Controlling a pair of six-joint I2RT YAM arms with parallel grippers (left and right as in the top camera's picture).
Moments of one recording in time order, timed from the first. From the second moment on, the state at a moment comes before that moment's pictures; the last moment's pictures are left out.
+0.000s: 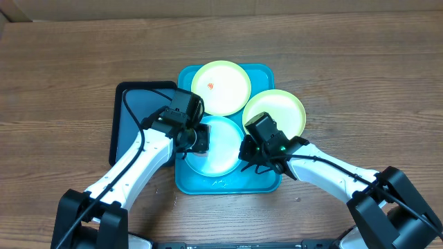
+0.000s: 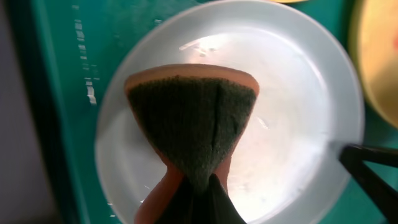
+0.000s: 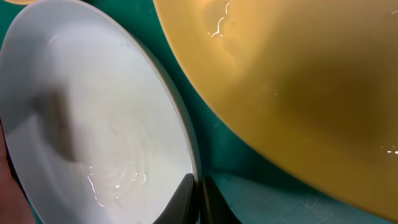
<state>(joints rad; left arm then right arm) -0.37 1.56 0.98 -0.68 0.09 -0.37 0.66 1.66 0.82 -0.25 -0.13 0.93</state>
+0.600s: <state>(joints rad) -0.36 1.75 0.99 -0.65 0.17 -0.33 0.66 1.66 0.82 -0.25 -0.12 0.93</state>
